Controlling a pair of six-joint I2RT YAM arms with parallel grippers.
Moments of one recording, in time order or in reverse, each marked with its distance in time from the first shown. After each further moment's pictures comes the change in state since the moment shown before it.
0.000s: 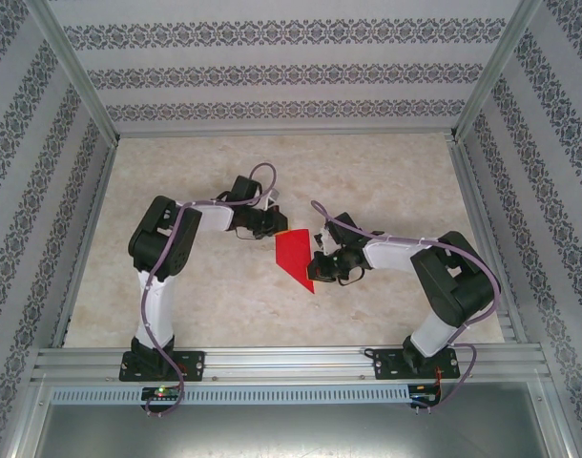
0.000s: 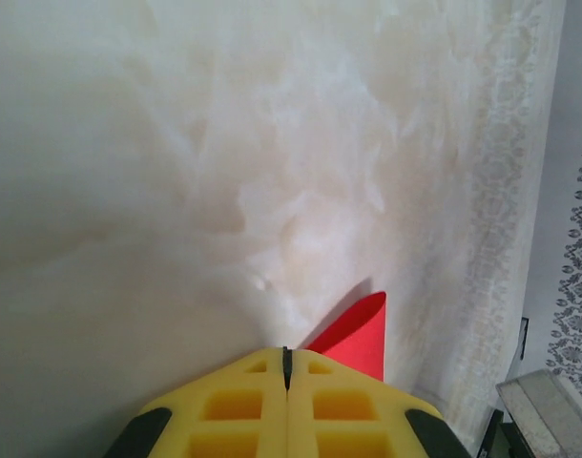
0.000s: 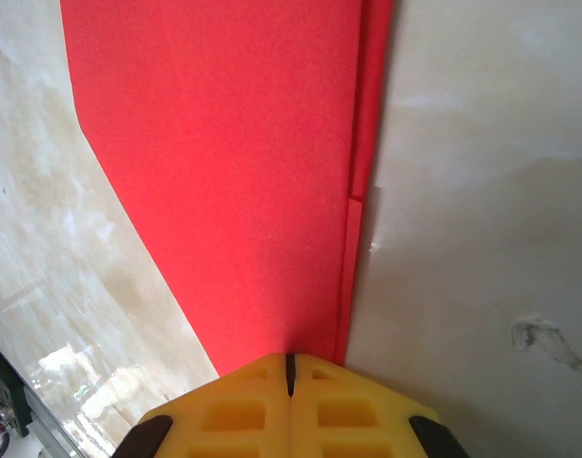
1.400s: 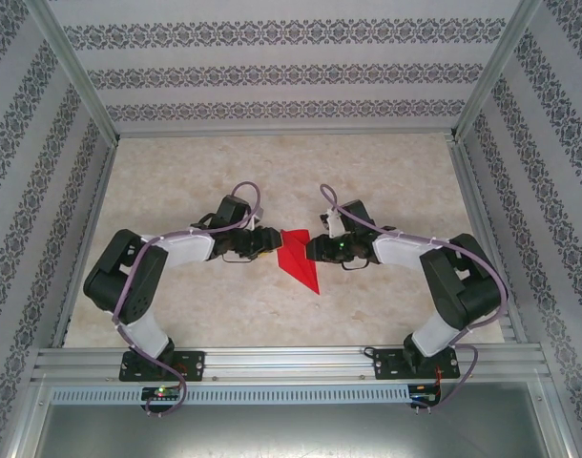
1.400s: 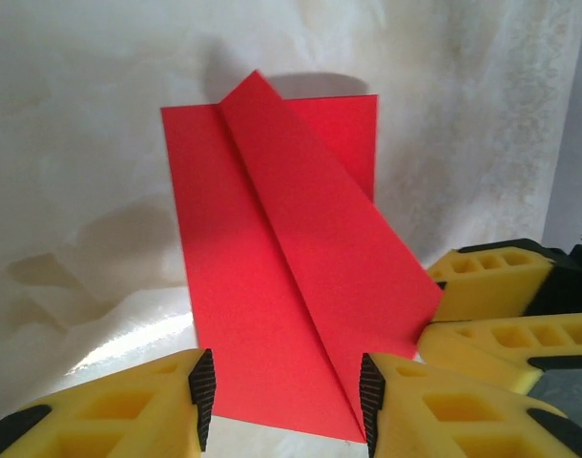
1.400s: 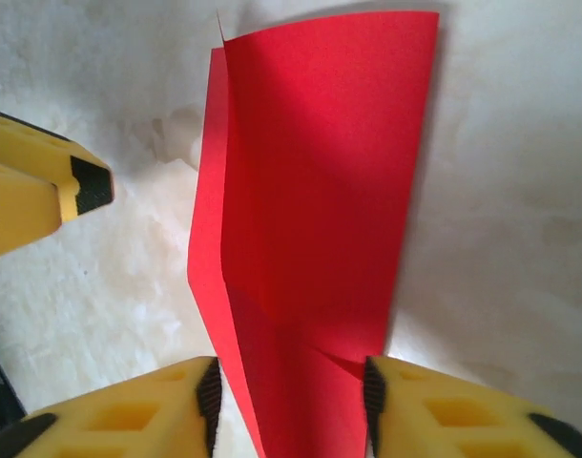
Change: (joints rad) left arm -0.098 -0.408 -0.399 0.026 -0.171 -0.182; right arm -0.098 -0.023 0.021 0.172 -0.030 -0.092
